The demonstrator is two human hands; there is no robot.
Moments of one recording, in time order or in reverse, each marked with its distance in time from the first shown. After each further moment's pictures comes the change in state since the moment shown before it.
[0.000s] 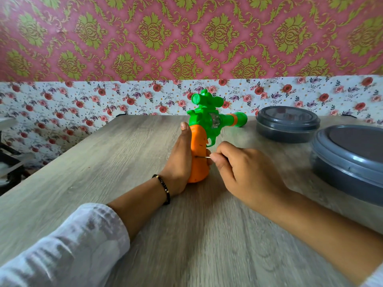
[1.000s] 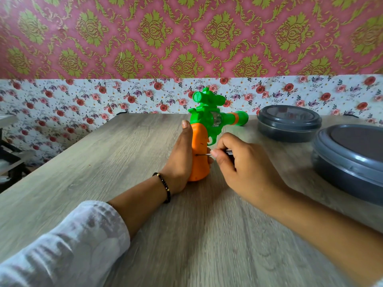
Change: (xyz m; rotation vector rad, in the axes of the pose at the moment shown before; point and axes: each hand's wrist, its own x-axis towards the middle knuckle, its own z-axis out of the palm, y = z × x) left_hand 0.001 0.000 0.000 0.016 0.012 -0.016; right_hand 0.005 -0.004 0.002 0.176 0.003 0.099
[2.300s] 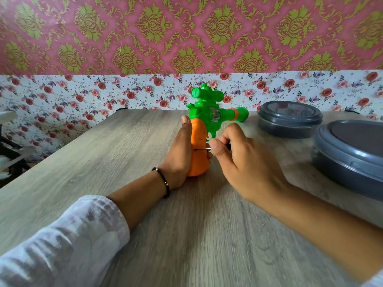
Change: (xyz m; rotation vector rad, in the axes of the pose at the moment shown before) left_hand 0.003 -0.003 -0.002 -0.041 -0.010 -0.016; right_hand -0.001 -0.003 -0.002 -0.107 0.013 0.013
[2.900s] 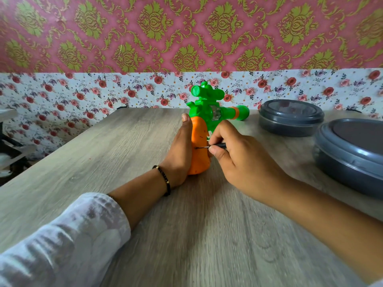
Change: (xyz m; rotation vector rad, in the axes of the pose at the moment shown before) left_hand 0.003 -0.003 -0.003 -0.017 -0.001 0.054; right_hand 0.004 -0.004 -0.003 0.147 -0.154 -0.072
